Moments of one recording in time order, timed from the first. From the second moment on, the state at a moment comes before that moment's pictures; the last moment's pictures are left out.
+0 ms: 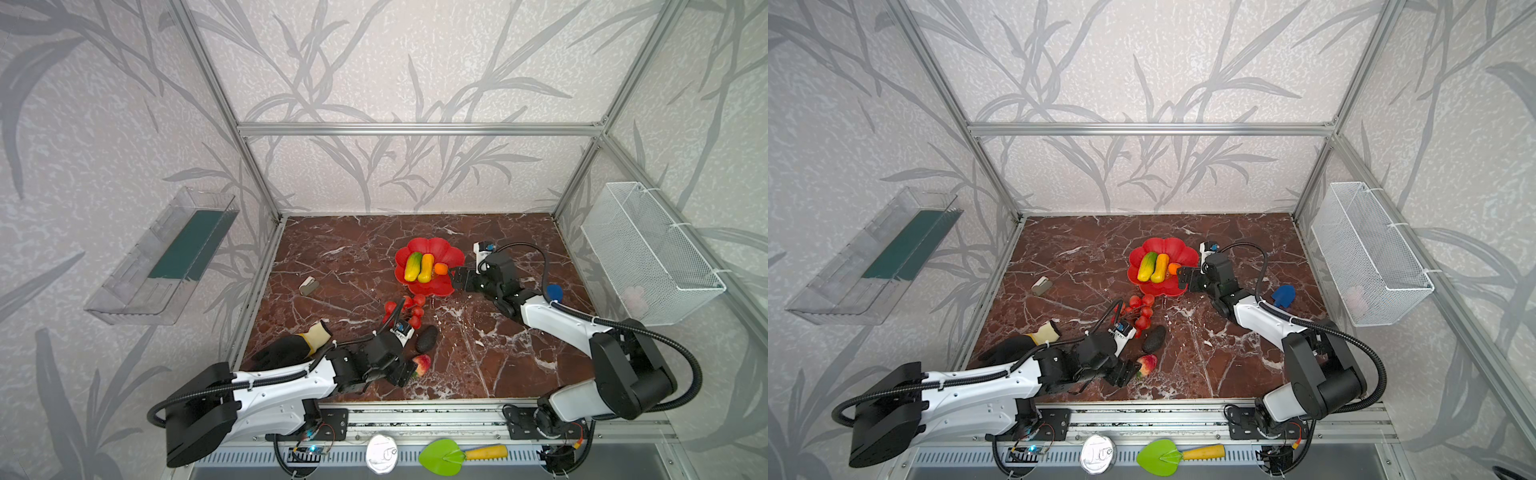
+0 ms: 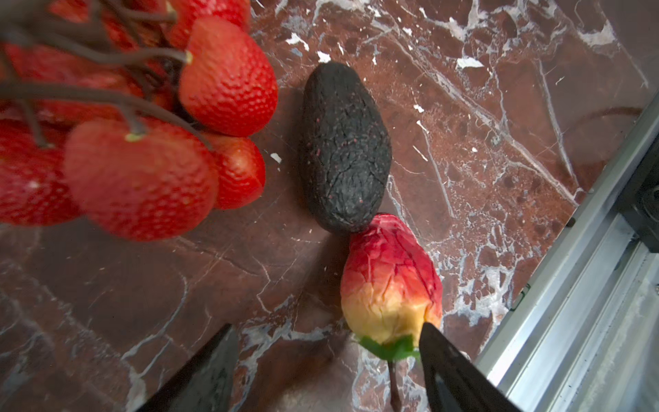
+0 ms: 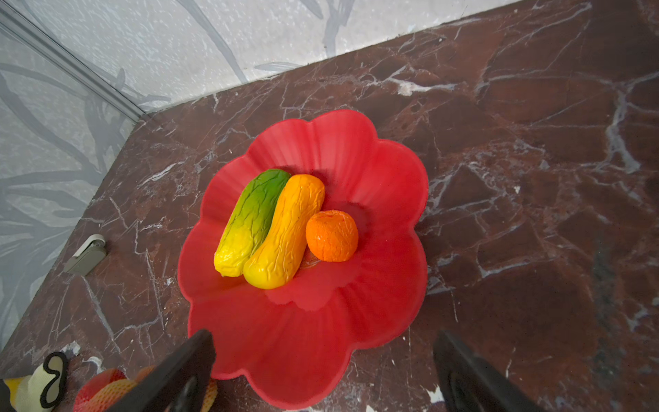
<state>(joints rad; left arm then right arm) -1.07 1.14 0.43 -0.15 -0.07 -0.45 0.41 1.47 0.76 0.16 -0.07 0.45</state>
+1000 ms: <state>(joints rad) -1.07 1.40 0.52 -0.03 0.12 -0.44 0.40 1.44 0.72 0.16 -0.07 0.45</state>
